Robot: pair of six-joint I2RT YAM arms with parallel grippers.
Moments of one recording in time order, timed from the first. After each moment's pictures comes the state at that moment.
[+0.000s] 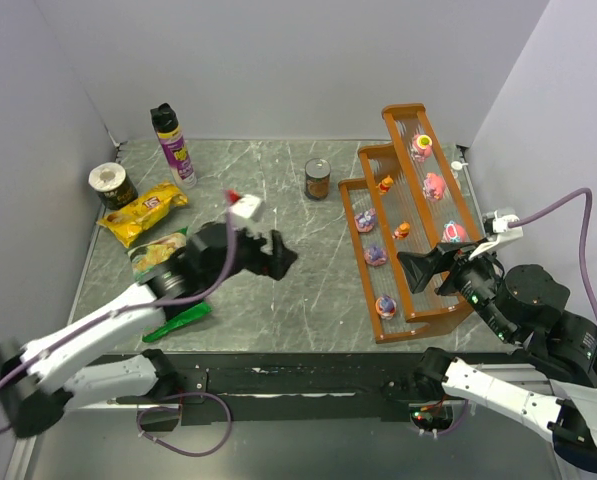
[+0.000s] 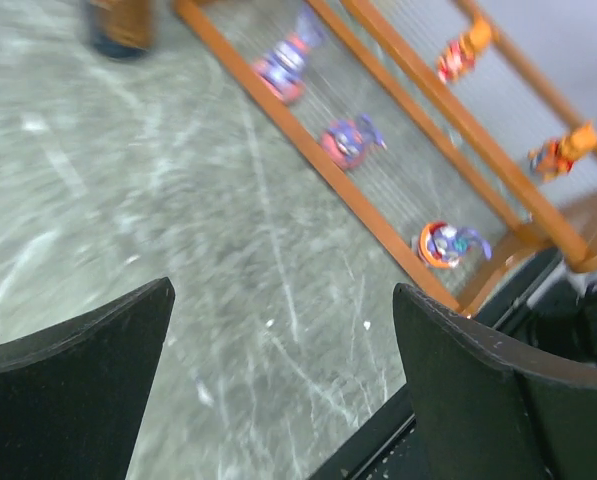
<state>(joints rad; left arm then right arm) -0.86 1.03 0.89 -0.16 -0.08 -0.39 0.92 0.54 1.23 -0.88 0.50 0.37</state>
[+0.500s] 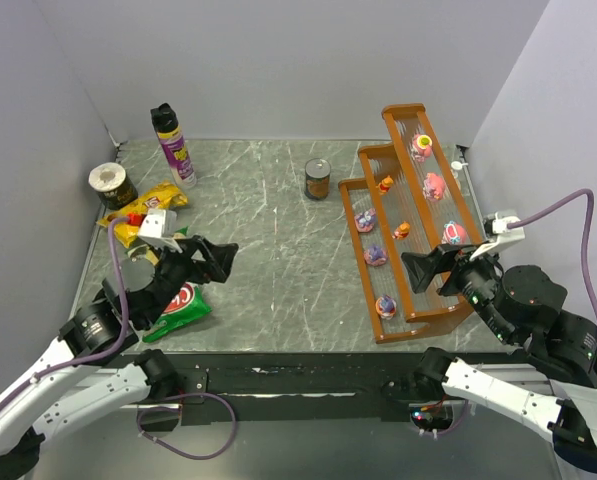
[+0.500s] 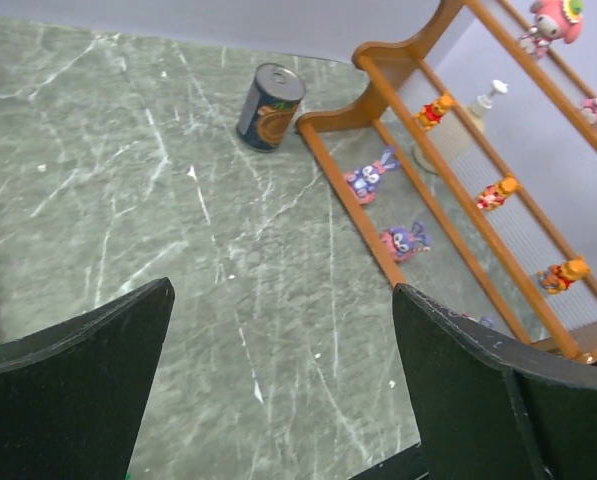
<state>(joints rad) -0.86 0.56 0.85 -0.40 -0.42 -0.47 0.92 0.54 1.23 -0.92 0.54 0.37</state>
